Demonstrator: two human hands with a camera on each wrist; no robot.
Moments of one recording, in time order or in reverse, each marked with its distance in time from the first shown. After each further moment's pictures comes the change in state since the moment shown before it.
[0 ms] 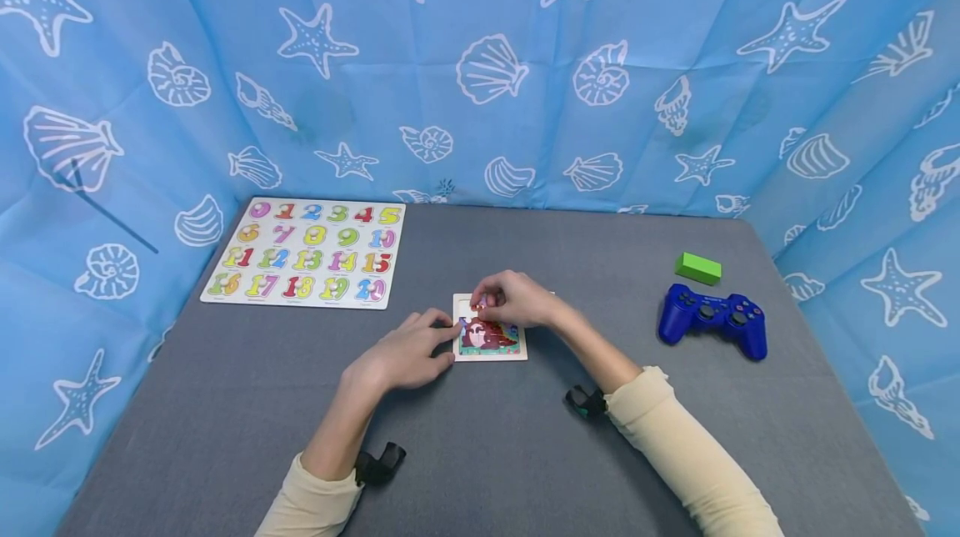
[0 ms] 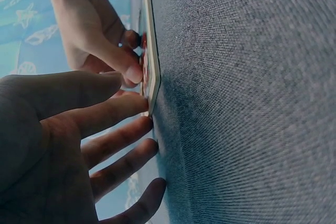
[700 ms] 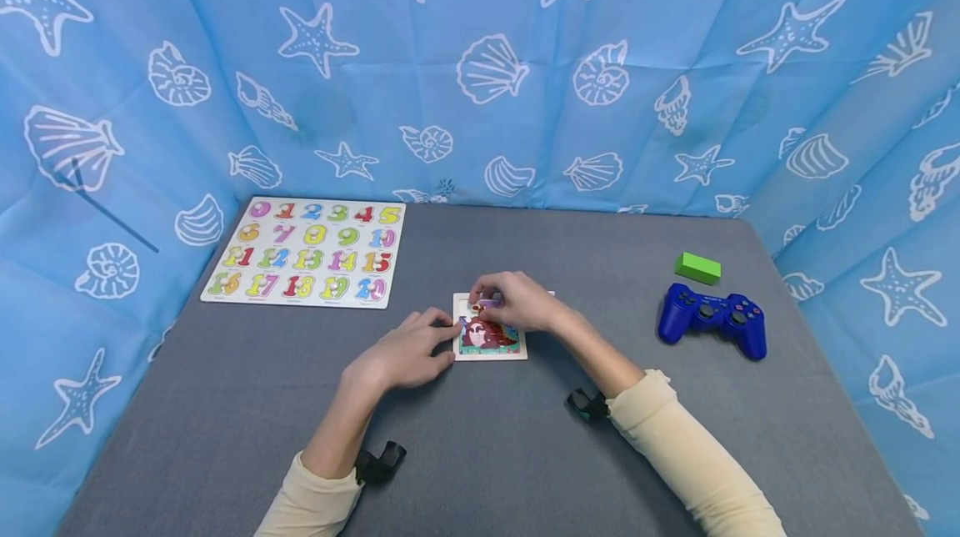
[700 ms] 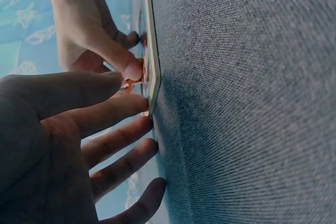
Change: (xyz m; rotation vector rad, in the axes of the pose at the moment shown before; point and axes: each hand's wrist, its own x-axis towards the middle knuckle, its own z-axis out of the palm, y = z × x) left_hand 0.001 -0.002 0.001 0.007 -0.003 0.008; right_hand -0.006 -0.005 0.002 -0.097 0.057 -0.045
